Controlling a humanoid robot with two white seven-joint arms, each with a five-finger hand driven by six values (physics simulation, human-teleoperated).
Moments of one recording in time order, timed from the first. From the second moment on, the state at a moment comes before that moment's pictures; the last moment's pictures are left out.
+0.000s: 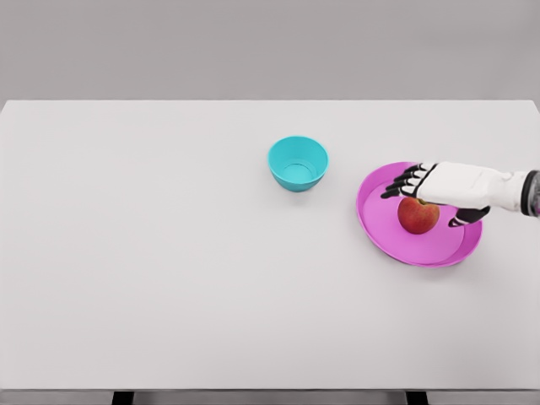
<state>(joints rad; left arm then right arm) 0.04 0.00 0.09 -0.08 -0.13 -0.02 0.02 -0.52 -0.90 0.54 -1.50 0.45 -0.61 0.61</state>
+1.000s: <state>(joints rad) 0.04 0.00 0.09 -0.08 -0.13 -0.02 0.02 -0.54 -0.88 0.61 -1.44 0.45 -0.61 0.61</state>
